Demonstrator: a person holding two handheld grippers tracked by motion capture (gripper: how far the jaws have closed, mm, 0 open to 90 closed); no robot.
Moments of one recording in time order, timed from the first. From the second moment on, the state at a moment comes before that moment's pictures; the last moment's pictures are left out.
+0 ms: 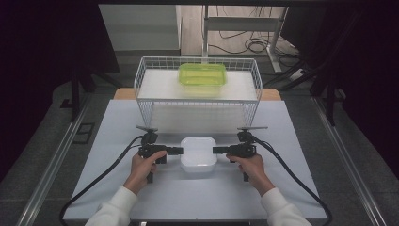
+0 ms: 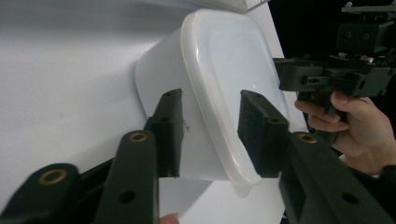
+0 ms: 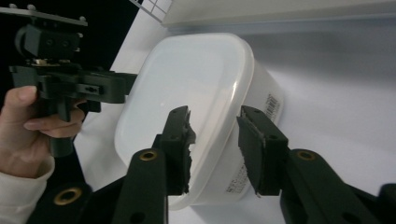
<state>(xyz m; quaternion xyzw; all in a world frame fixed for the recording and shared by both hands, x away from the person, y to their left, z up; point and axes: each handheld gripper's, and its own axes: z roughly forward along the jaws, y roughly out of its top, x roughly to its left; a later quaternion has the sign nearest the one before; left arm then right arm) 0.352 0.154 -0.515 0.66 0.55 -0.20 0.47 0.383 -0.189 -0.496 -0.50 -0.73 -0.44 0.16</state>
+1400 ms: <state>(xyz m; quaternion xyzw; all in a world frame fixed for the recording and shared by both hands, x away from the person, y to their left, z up) 0.335 0.160 -0.471 0.67 0.51 -0.15 0.52 0.367 -0.192 -0.458 -0.44 -0.74 -0.50 0.11</state>
